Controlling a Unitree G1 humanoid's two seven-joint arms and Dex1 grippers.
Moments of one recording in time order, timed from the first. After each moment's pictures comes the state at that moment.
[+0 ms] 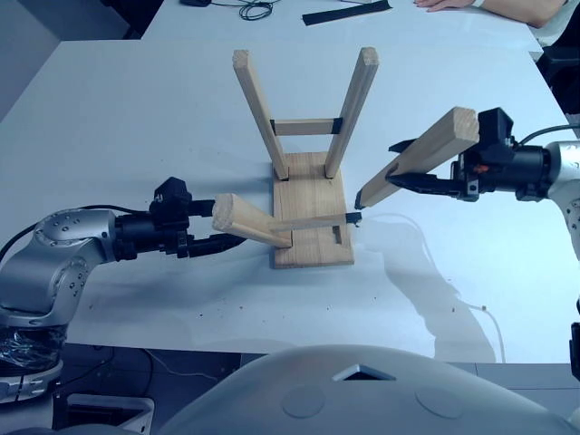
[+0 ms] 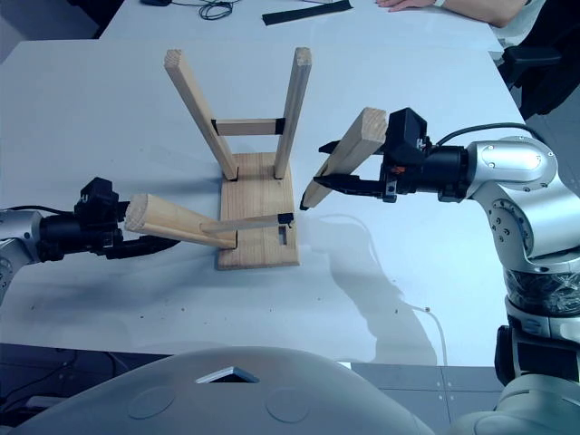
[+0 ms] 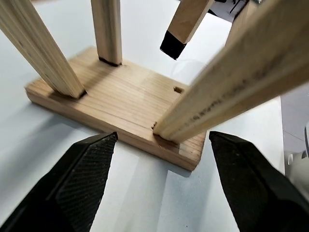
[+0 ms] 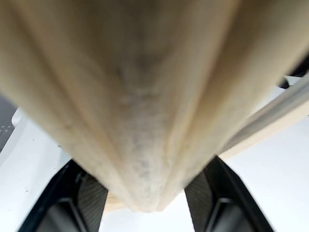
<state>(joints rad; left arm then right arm) 0.12 0.90 0.16 -0.34 -0.65 0.57 -1.16 -0.26 -0.83 -0.04 -0.35 0.61 0.49 1.18</state>
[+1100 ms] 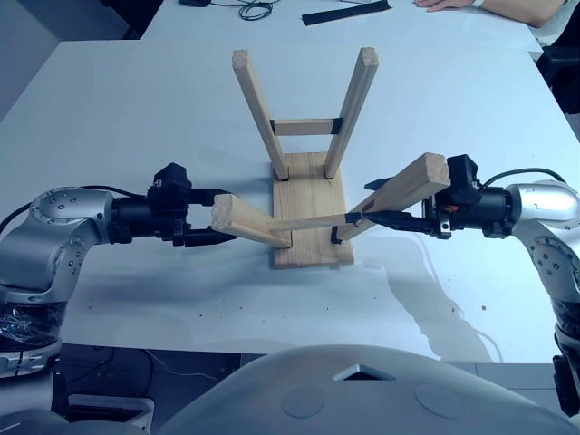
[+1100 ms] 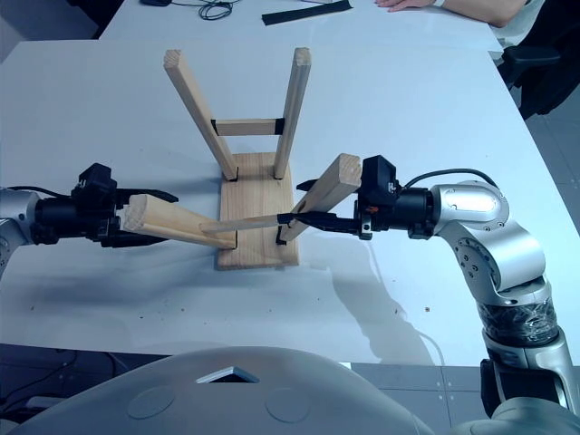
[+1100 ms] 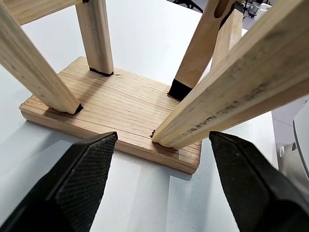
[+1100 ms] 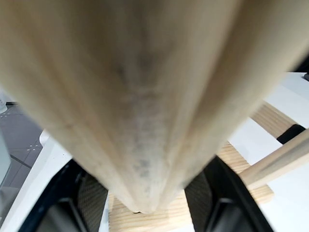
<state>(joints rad) -0.02 0.93 0.11 -0.27 -0.65 0.58 -1.27 -0.09 -0.73 0.01 -0.44 0.63 0.43 1.13</state>
